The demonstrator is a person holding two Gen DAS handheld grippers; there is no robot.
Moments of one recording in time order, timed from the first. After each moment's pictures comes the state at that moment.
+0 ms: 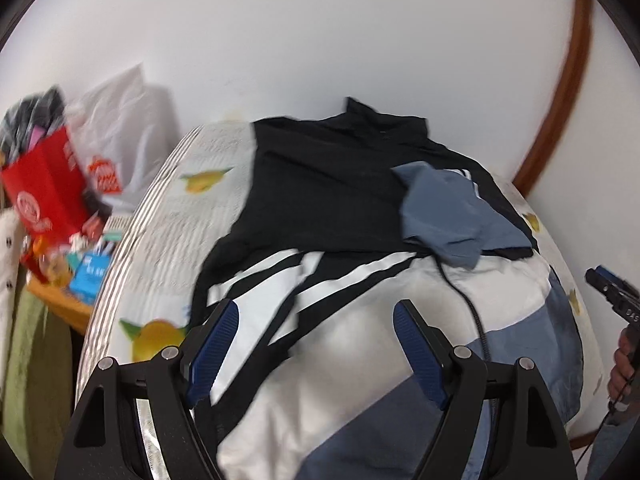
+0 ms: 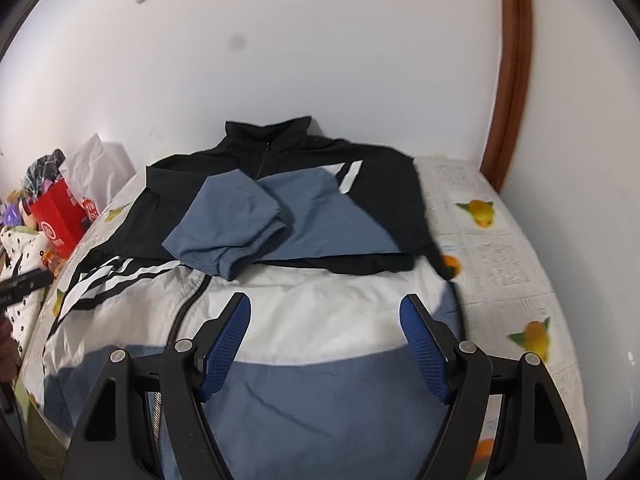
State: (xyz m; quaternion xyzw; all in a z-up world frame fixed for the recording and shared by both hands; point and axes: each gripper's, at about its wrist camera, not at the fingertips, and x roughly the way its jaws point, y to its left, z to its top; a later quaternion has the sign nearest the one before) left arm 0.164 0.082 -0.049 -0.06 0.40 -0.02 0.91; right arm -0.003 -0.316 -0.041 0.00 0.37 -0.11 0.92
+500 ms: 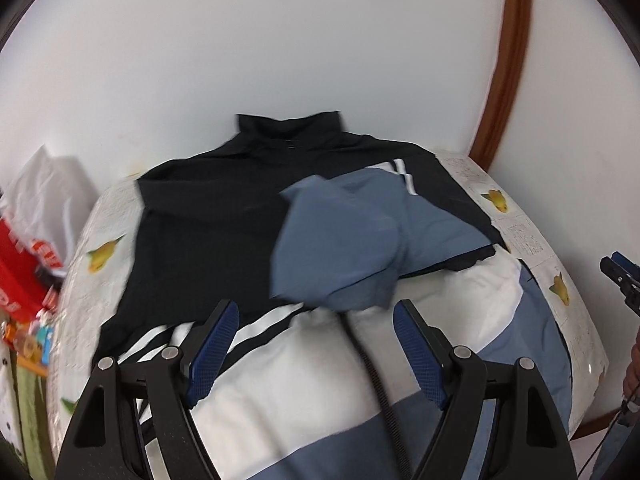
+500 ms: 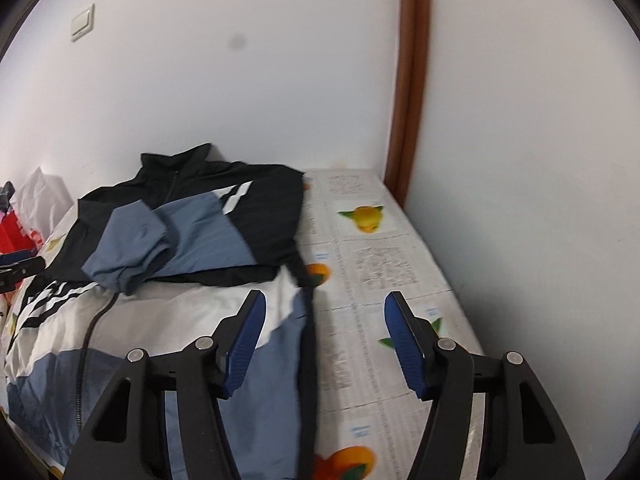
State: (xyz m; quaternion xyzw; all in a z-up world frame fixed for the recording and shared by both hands) left arm 0.234 -0.052 -0.033 0.01 0.40 -0.08 0.91; right arm -0.041 -0.420 -0.020 0.01 0.35 -0.21 0.91
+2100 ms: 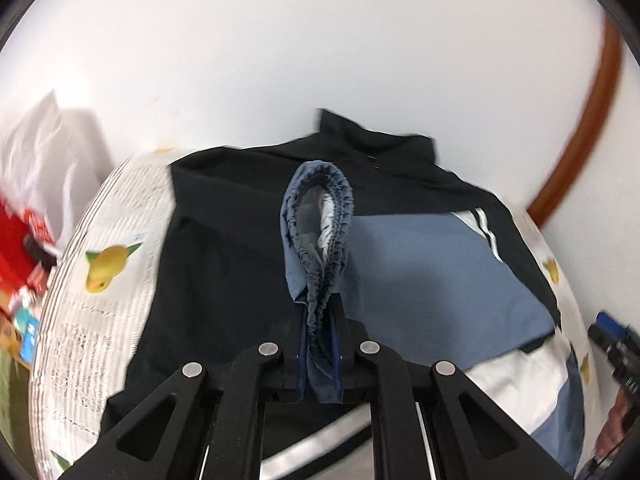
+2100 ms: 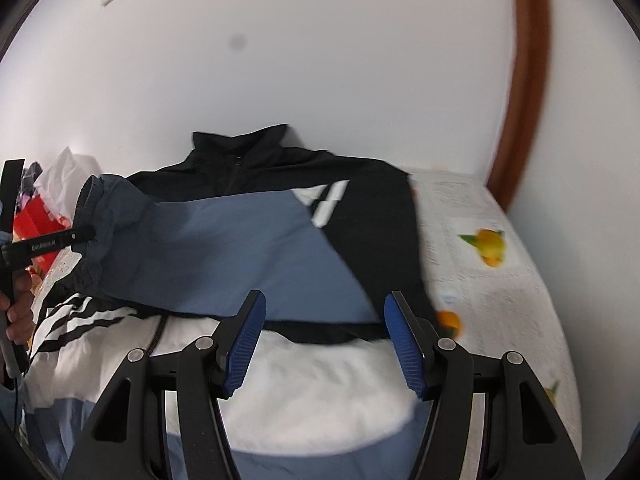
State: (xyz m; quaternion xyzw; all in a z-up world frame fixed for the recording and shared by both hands) left arm 0.329 0.056 -0.070 -0.10 0.41 -0.02 0.91; right arm 0.114 -0.350 -0.063 0.00 0.39 -0.10 0.91
